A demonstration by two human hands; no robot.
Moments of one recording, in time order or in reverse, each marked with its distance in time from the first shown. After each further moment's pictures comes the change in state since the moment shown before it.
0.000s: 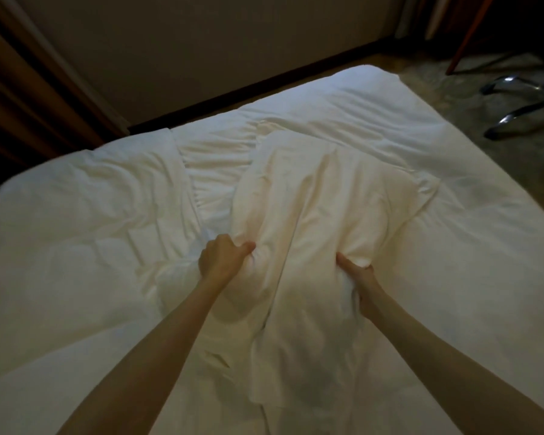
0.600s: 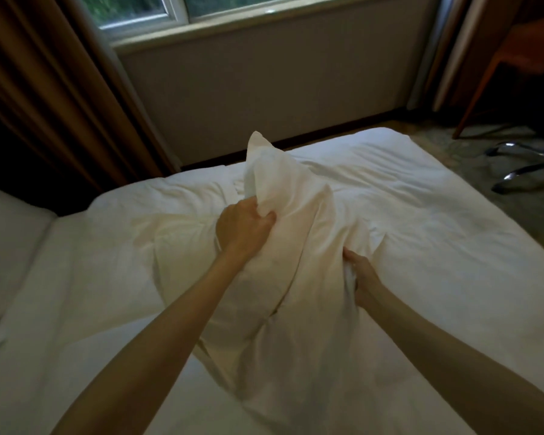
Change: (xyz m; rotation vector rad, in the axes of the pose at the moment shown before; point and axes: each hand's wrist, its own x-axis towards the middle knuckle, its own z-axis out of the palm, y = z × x) left_hand -0.137 -0.014 -0.176 -0.233 0.443 0.388; right_hand -0.177 -0.020 0.056 0.154 -0.230 -0.039
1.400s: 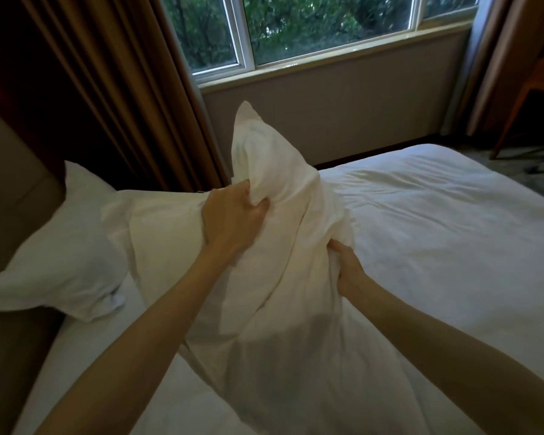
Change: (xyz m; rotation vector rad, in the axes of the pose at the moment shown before) left_hand -0.137 -0.144 -0.274 0.136 0.299 0.194; right_hand -0.209 0.170 0.184 0.042 -0.154 -0.114
